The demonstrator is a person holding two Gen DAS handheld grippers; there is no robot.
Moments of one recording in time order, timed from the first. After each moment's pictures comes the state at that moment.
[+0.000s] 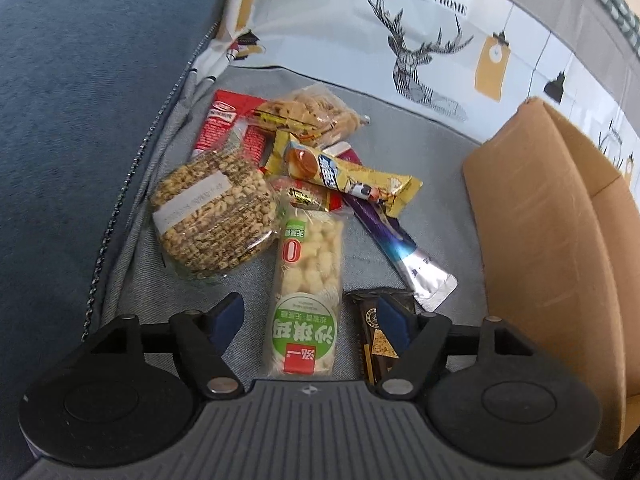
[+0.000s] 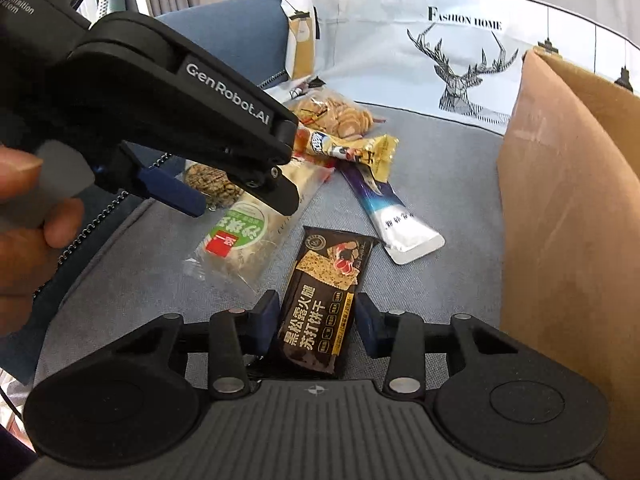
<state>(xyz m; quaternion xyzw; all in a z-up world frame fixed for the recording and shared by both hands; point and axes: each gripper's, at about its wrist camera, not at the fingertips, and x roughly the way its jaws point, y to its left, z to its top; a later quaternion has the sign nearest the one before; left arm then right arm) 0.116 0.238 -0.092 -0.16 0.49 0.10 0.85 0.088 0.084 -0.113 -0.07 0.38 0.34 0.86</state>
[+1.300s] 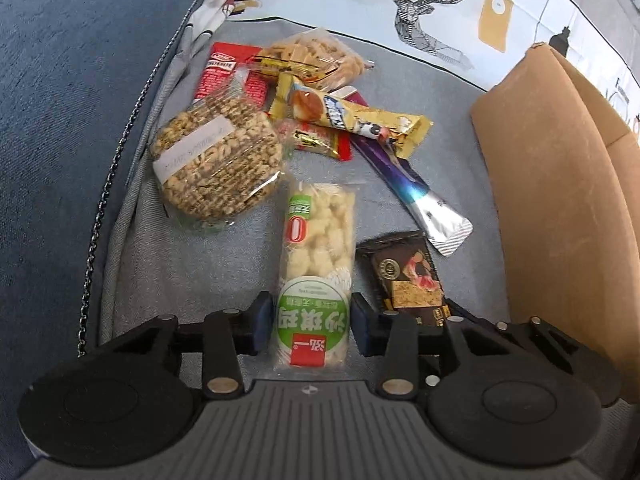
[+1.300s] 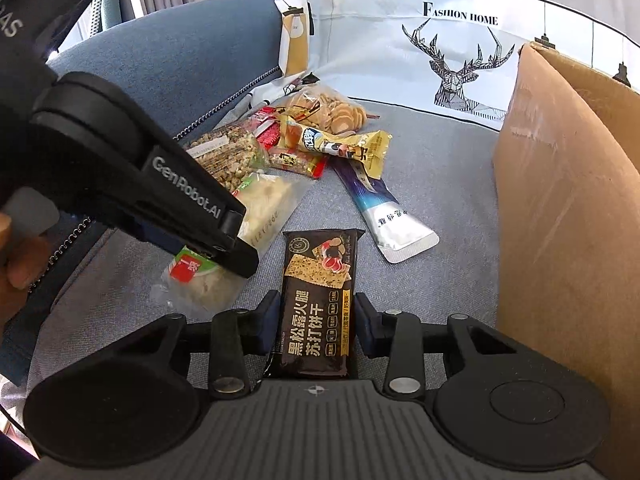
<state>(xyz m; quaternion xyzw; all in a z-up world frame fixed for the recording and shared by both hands) 0.106 0.239 -0.104 -0.15 0.55 0.08 0.82 0.094 0.083 -0.117 -0.08 0.38 0.33 0.86</state>
